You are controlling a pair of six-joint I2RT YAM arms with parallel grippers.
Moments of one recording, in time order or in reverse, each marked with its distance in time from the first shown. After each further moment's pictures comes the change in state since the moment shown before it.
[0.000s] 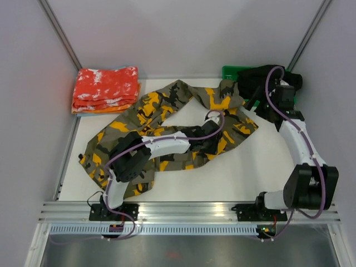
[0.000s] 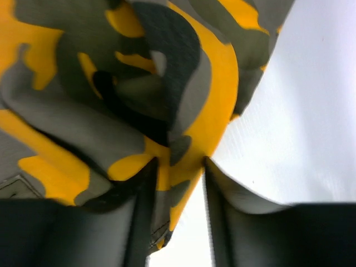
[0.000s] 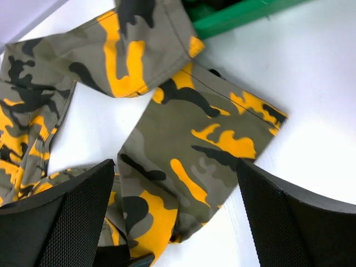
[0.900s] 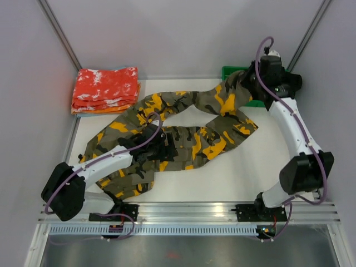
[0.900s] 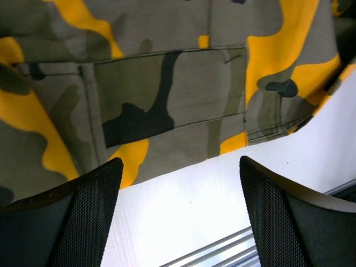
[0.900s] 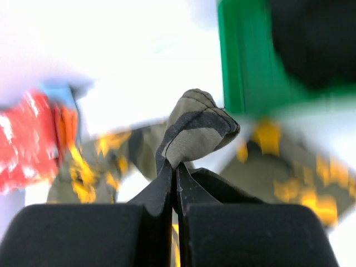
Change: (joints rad) left arm 0.318 -0.724 -0.678 -0.070 0.105 -0.106; right arm 0.206 0.054 0.269 -0.006 0.149 0.138
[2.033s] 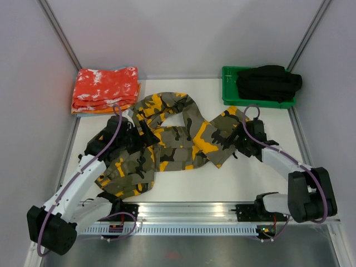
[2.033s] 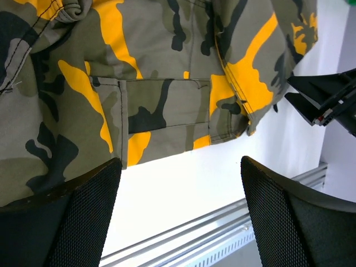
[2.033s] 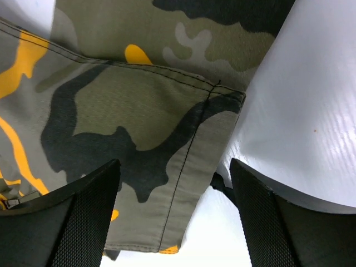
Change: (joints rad) left arm 0.318 -0.332 0.068 -0.216 0.208 0.040; right arm 0.037 -0.206 -0.830 0.227 0.000 0.185
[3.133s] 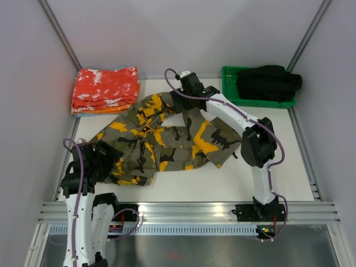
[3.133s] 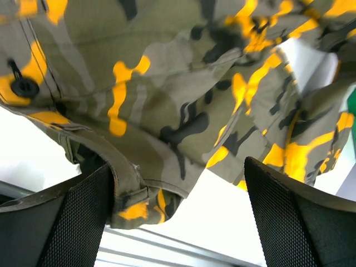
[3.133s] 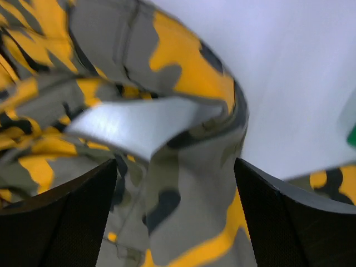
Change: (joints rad) left arm 0.507 -0.439 -0.121 -0.454 -0.103 -0.095; right arm 0.447 0.821 1.339 -0.401 0.187 -0.657
